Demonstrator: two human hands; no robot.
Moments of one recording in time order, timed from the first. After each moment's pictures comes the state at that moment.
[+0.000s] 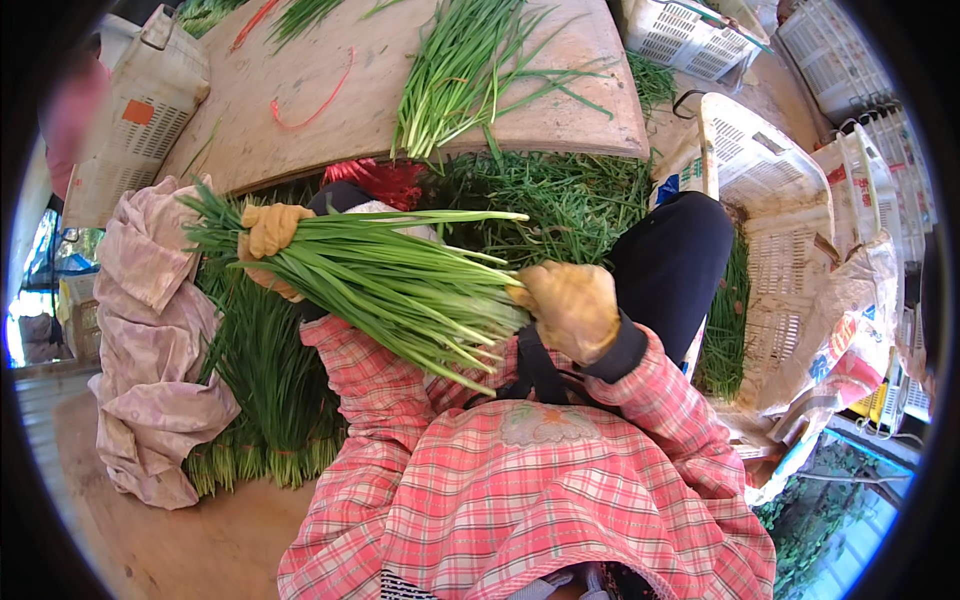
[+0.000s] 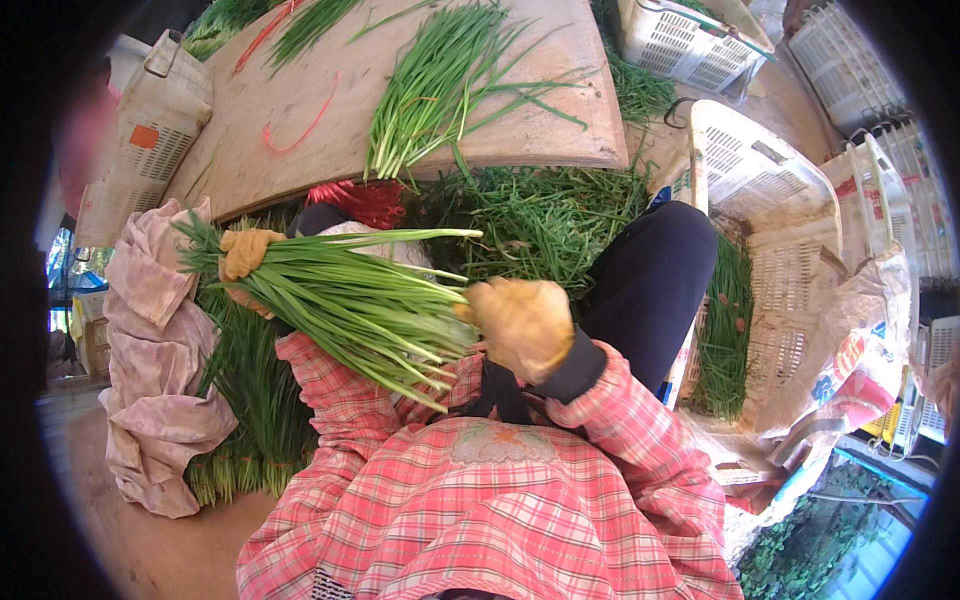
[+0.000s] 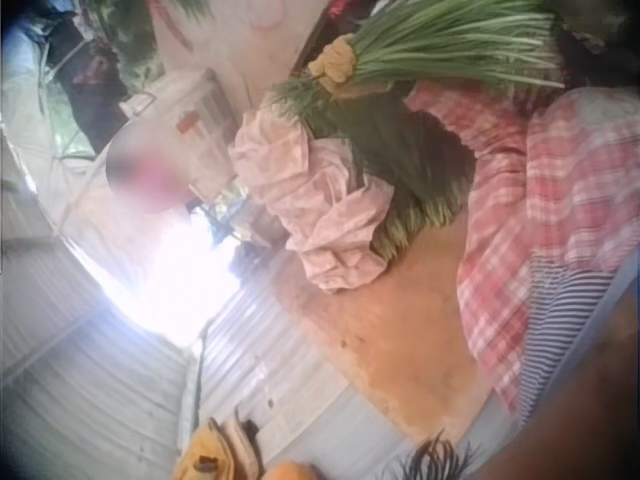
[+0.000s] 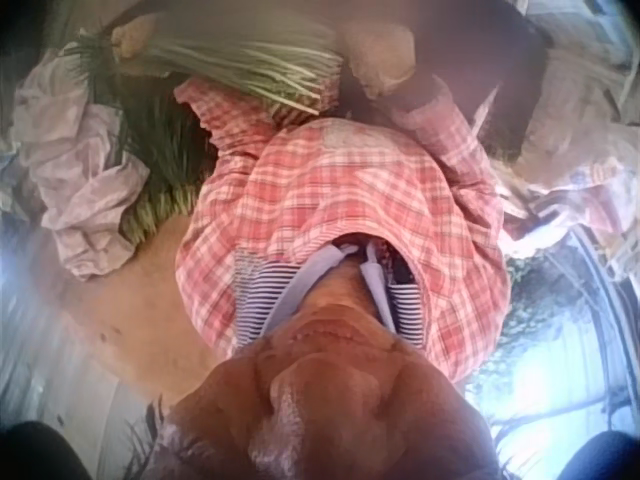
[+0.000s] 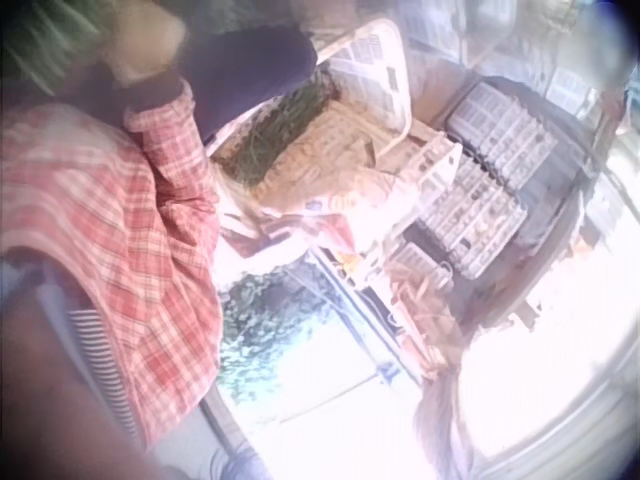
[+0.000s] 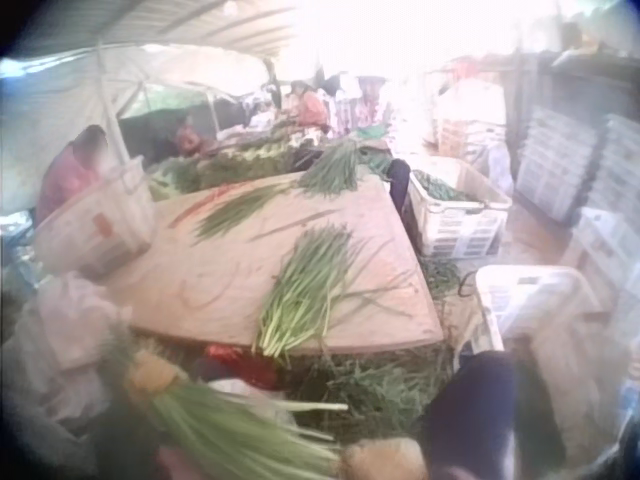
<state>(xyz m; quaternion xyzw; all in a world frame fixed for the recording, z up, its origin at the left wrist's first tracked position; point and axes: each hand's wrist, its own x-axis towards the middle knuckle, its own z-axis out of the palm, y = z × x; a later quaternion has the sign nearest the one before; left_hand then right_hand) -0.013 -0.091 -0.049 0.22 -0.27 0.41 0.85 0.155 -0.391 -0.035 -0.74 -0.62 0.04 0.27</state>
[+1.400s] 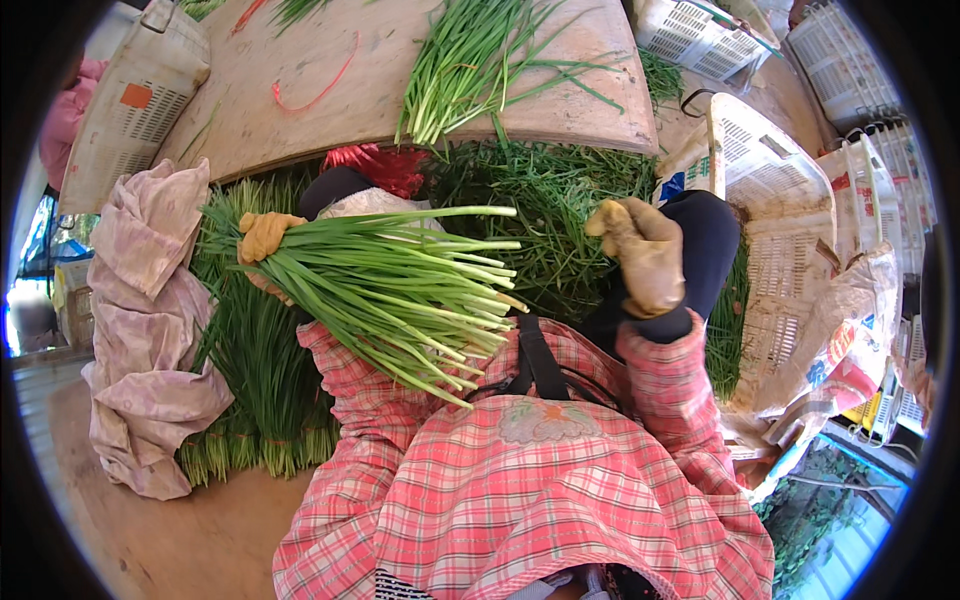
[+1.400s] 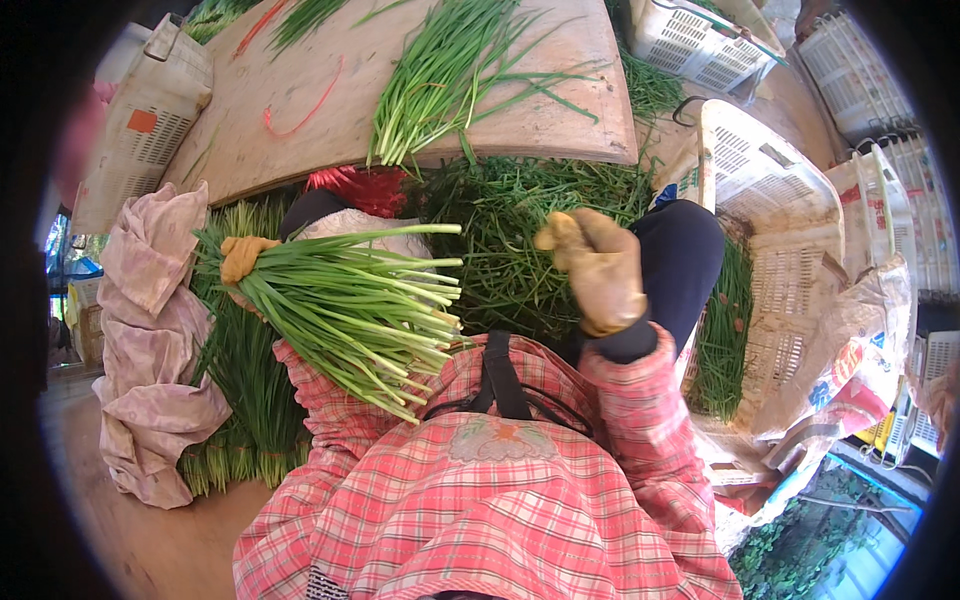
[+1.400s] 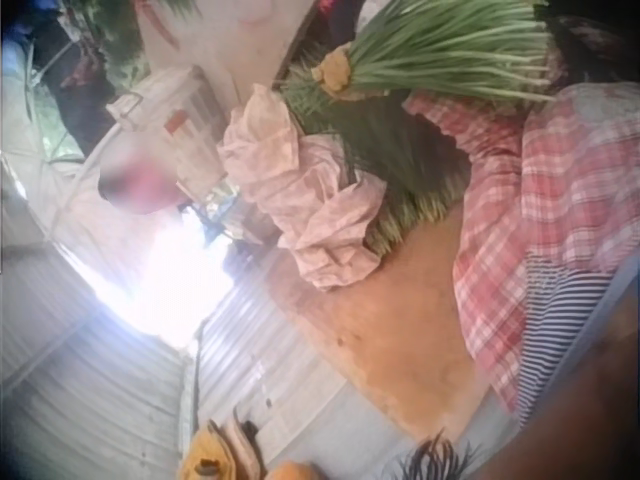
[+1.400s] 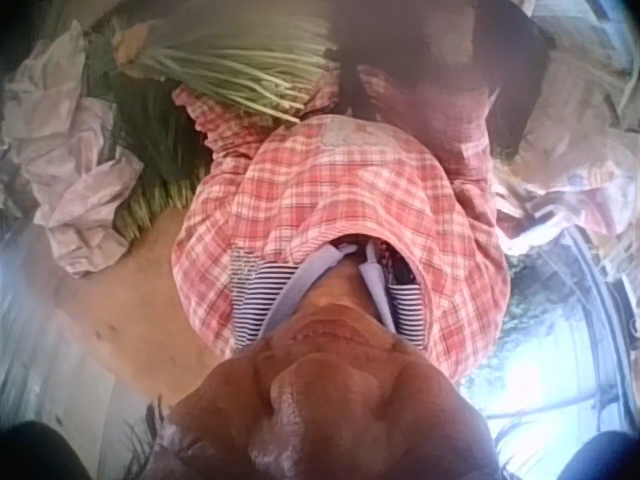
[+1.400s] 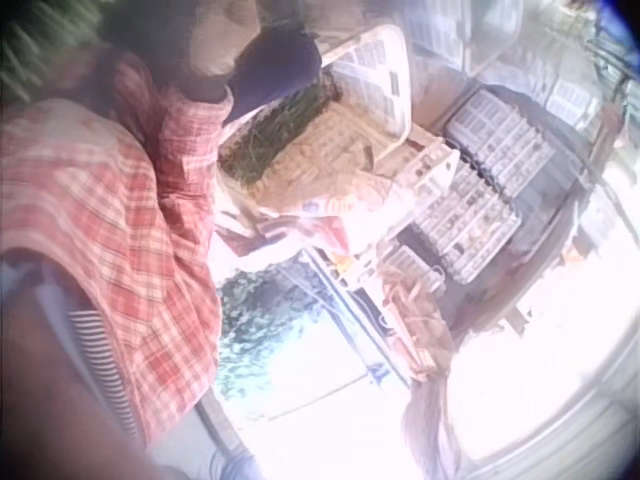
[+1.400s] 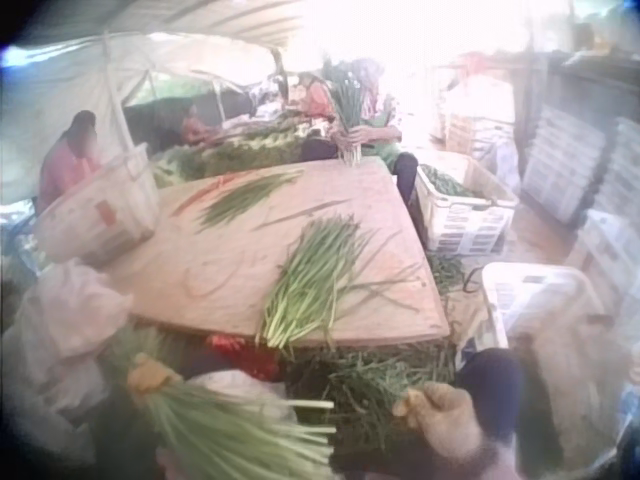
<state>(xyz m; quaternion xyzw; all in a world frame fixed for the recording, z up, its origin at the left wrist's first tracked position) -0.019 -0.091 -0.089 0.12 -0.38 0.50 0.77 0.201 -0.397 -0.029 -0.68 -0.22 0.25 0.65</state>
